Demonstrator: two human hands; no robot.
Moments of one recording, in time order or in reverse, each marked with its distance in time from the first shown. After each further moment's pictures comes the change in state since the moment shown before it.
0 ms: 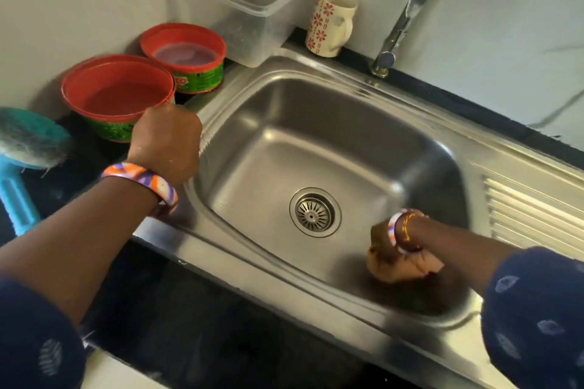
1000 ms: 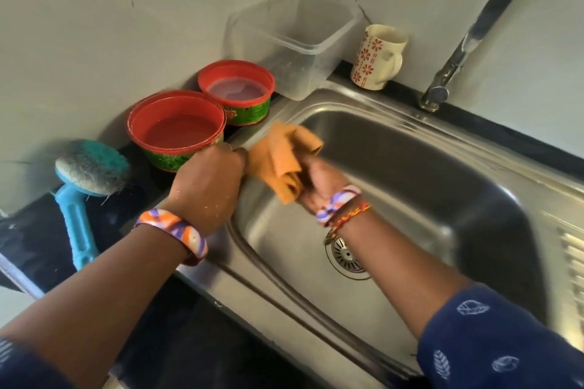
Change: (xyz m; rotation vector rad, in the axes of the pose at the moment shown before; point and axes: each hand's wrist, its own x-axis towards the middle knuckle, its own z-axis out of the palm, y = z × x) left_hand -0.015 -0.007 0.004 -0.311 0.101 0.023; right_hand 0.017 -0.172 -0.086 2.007 -0.042 -0.719
